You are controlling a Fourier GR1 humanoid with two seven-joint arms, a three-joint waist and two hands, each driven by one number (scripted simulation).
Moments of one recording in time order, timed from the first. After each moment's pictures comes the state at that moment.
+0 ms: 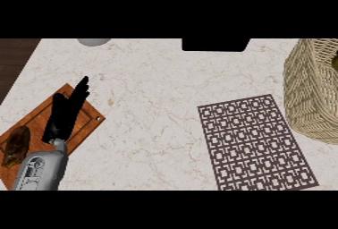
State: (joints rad) left arm -0.24 0.17 0.09 -1.37 -0.16 -0.04 0.22; right arm -1.01 -0.71 -0.39 -0.42 0.86 -0.14 0.37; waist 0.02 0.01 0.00
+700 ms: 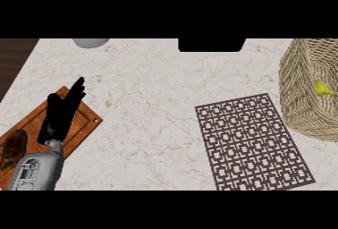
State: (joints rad) left arm -0.23 0.18 0.10 -1.39 -0.16 -0.04 0.23; right arm -0.89 -0.73 -0.54 -0.53 0.72 -0.47 0.25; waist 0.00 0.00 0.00
